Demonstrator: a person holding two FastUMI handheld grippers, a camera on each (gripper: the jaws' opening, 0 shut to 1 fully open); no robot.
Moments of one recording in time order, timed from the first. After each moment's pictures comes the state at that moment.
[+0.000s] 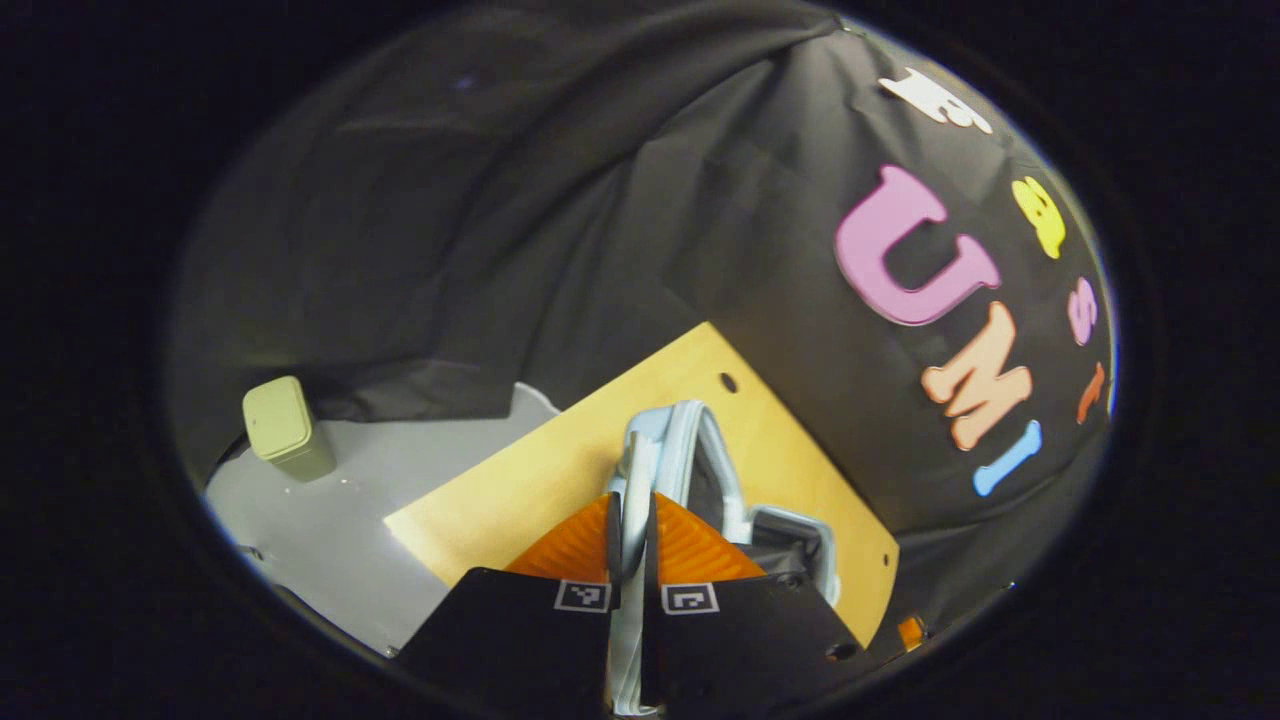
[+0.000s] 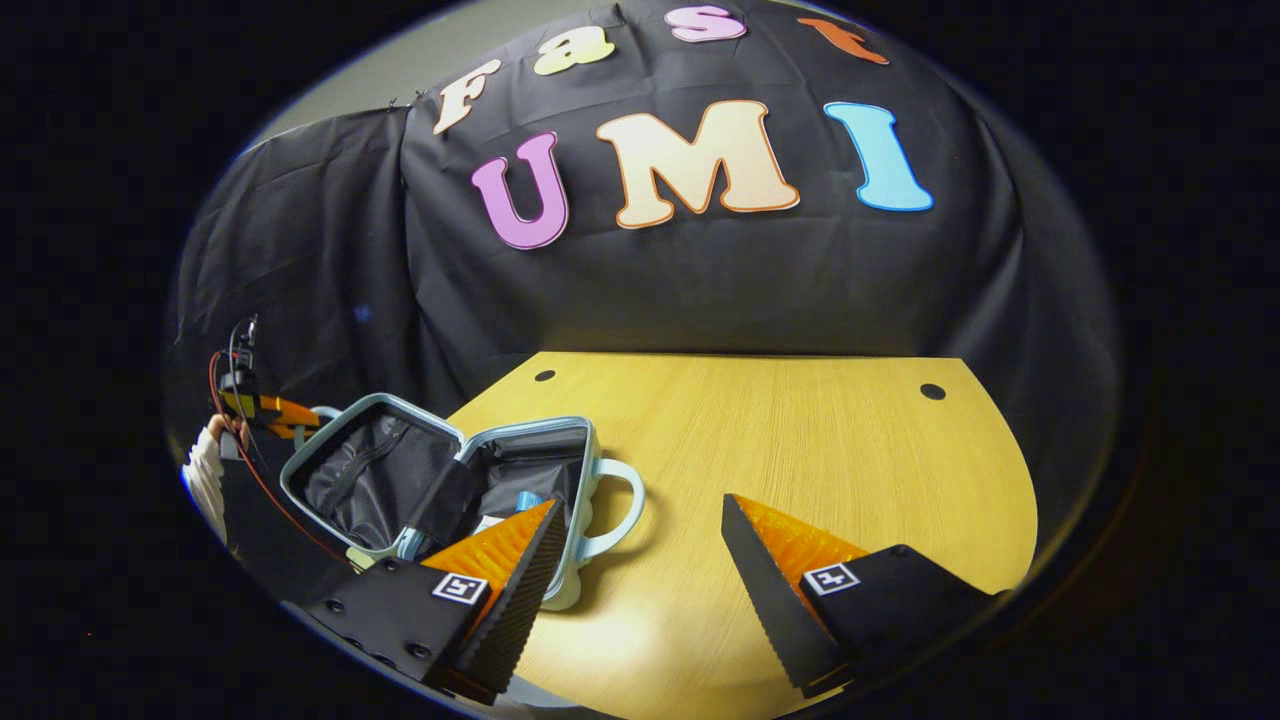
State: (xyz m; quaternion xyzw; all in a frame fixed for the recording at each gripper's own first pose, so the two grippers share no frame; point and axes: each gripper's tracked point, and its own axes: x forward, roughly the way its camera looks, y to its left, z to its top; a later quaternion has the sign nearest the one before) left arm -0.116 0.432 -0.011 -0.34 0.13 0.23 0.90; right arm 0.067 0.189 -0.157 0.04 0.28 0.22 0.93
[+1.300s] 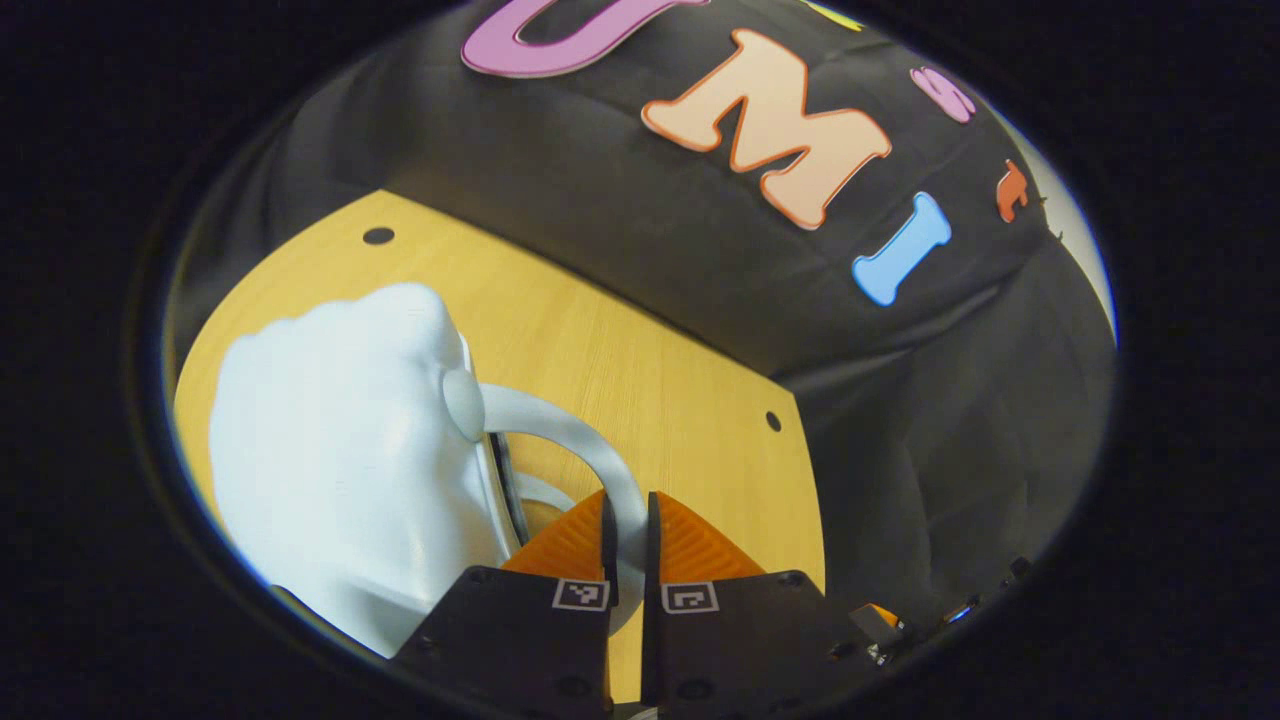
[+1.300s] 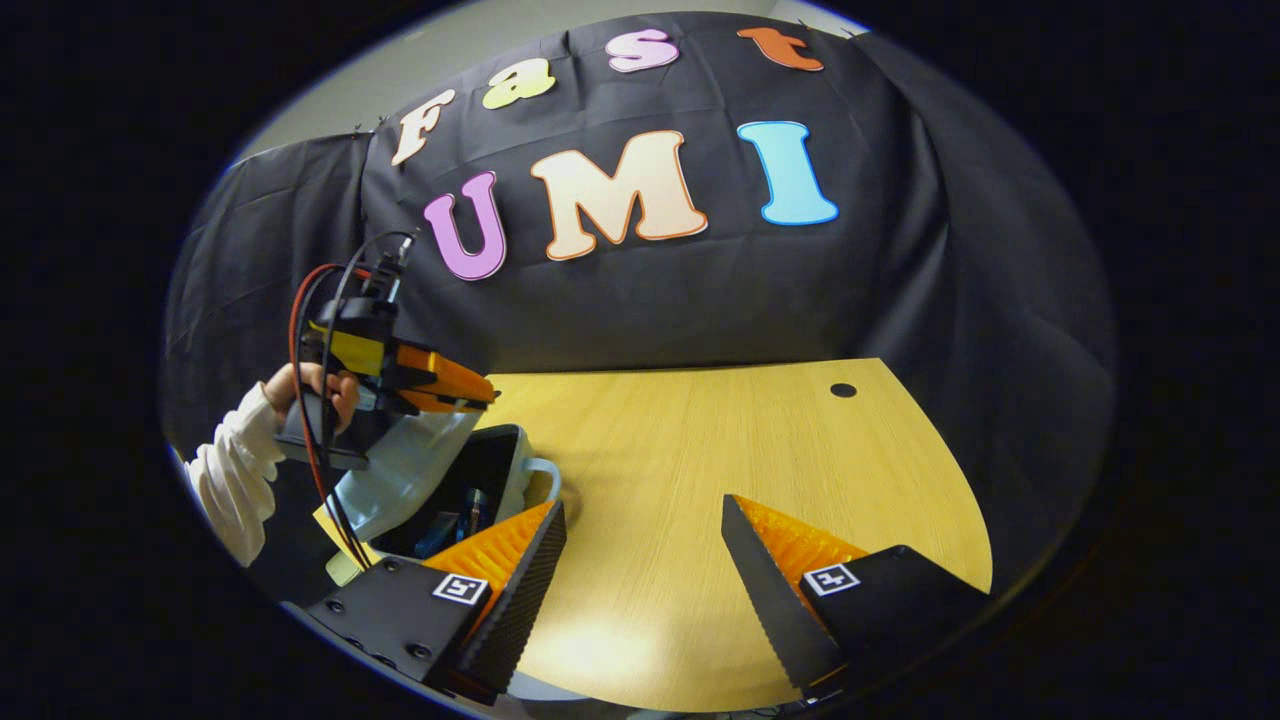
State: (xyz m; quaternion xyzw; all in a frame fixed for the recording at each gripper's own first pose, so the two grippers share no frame) left arm 0.150 0.054 -0.070 -0.26 0.30 0.00 0.92; right arm 0.042 0.070 -0.140 0.05 0.26 0.14 0.95
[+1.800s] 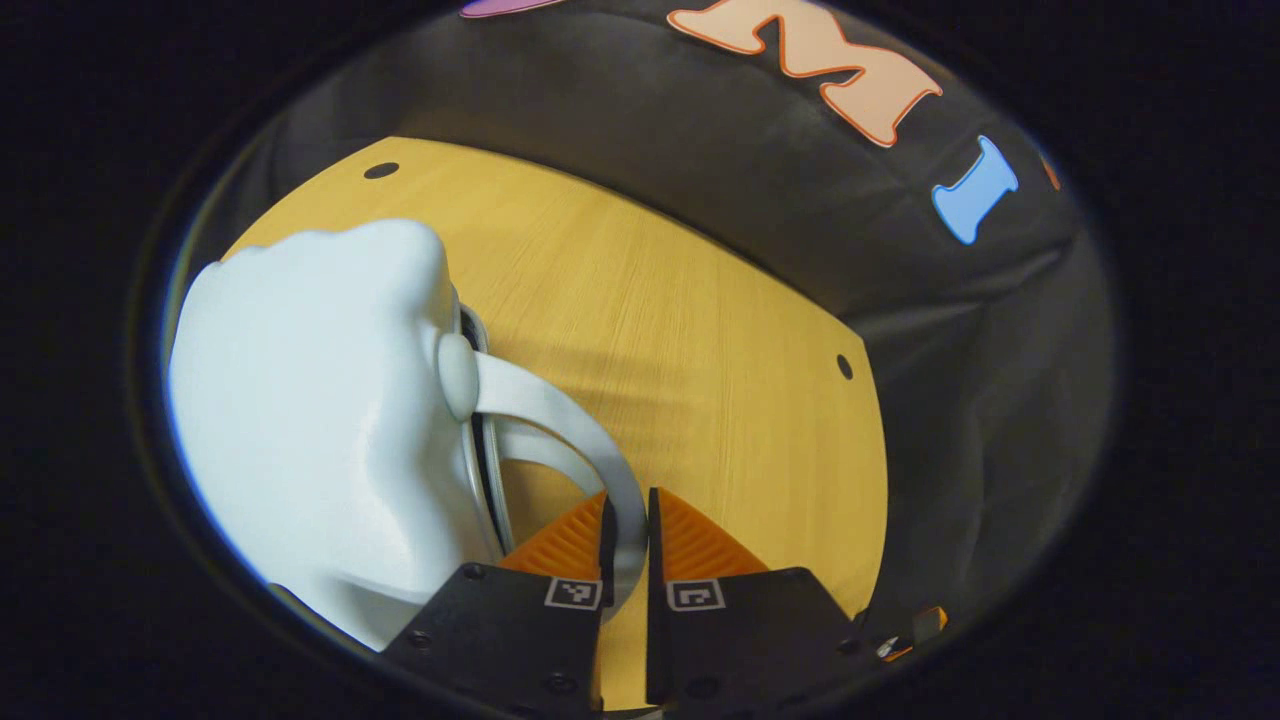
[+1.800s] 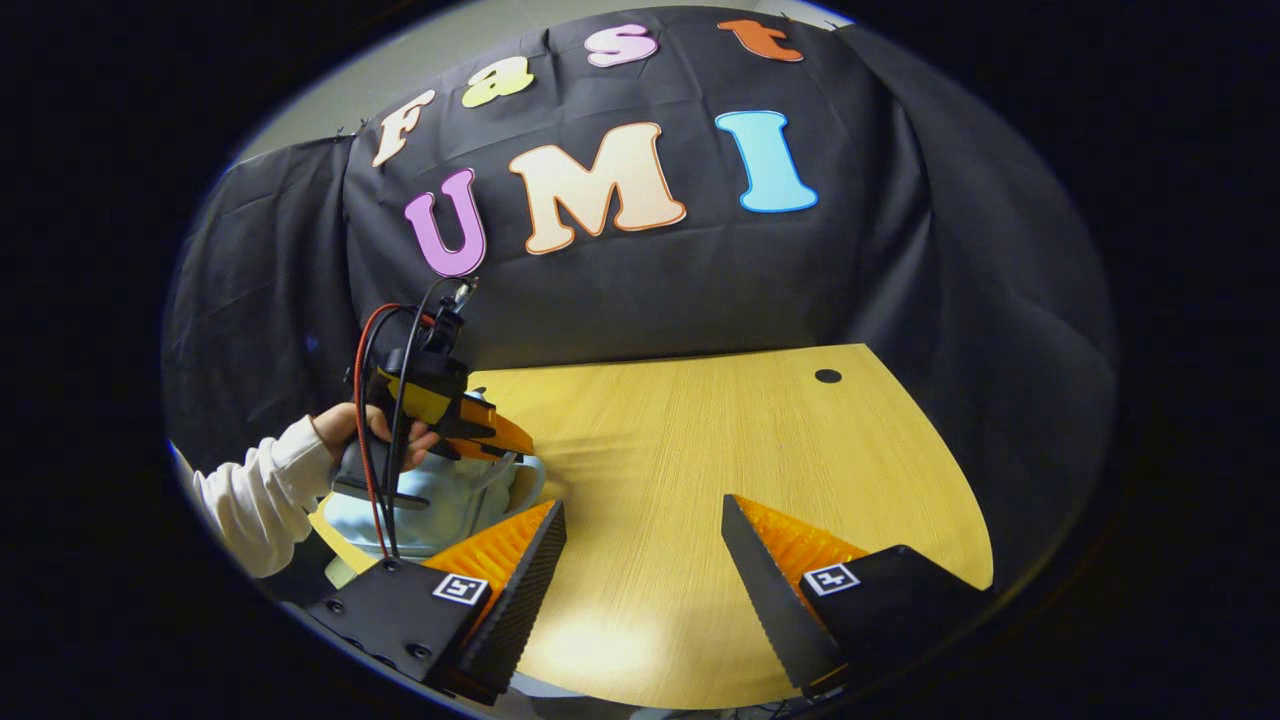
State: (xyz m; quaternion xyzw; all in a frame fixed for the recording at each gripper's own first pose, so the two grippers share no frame) left arm 0.179 0.041 -0.154 -0.22 0.38 0.04 0.90; right arm 0.046 0.060 -0.152 0.05 0.27 0.13 0.95
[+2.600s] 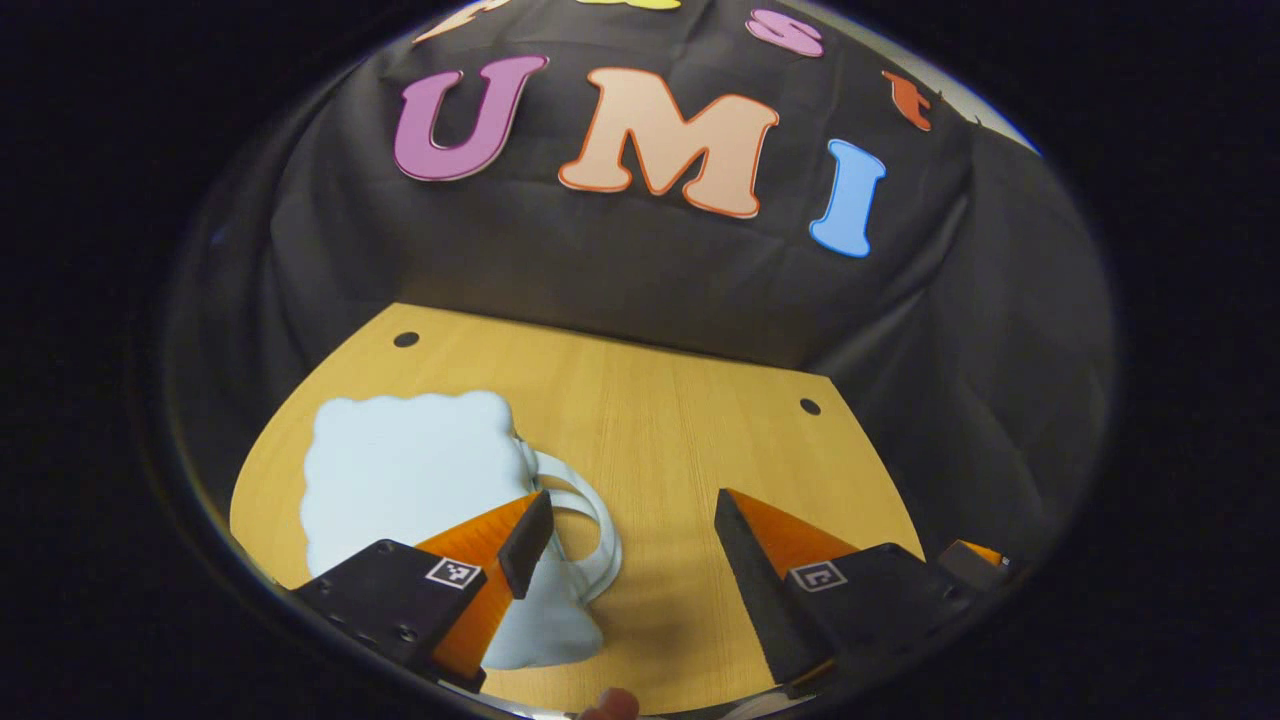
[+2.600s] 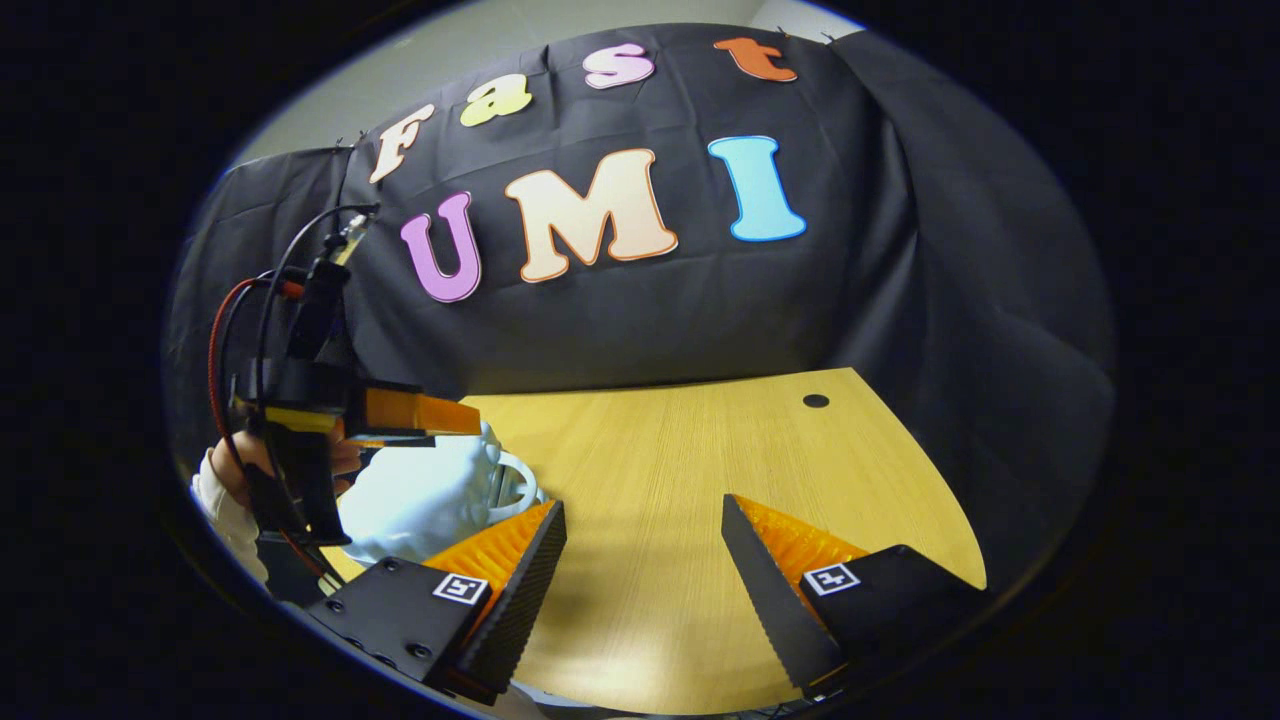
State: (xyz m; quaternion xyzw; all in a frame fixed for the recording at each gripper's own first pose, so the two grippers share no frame) left arm 0.095 0.023 -0.037 -0.07 0.19 0.05 0.98; right arm 0.046 0.058 -0.120 0.06 0.22 0.11 0.97
